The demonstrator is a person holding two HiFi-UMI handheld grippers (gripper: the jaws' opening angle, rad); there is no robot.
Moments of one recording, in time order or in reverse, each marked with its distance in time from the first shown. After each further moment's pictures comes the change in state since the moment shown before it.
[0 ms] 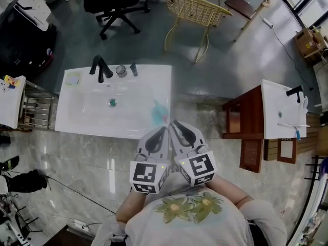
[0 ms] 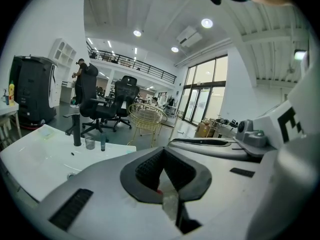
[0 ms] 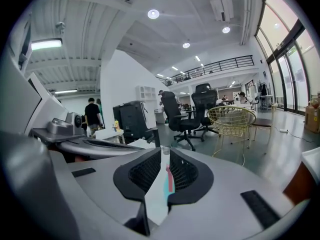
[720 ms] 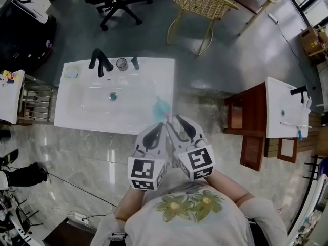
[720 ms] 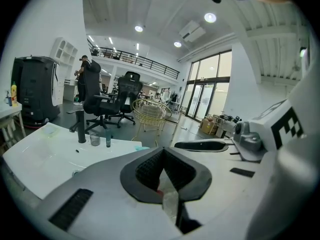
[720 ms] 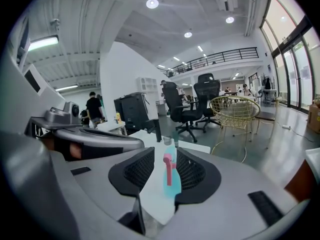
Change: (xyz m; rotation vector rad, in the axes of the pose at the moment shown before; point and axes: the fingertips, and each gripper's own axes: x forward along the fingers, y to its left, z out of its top) left arm 0.007 0.019 -0.008 -0.003 0.048 0.036; right arm 0.021 -0.004 -0.027 0.007 0.107 0.030
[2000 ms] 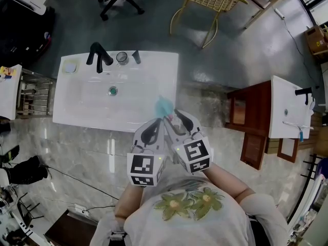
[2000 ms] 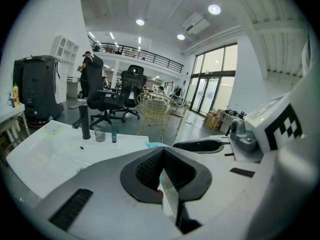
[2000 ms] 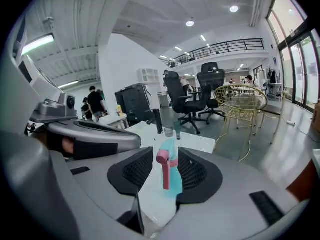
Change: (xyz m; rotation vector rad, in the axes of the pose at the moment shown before) left arm 0.017 0.026 -0.010 -0.006 0.079 0.043; right arm 0.039 -0.002 -0.019 -0.002 0.109 0.044
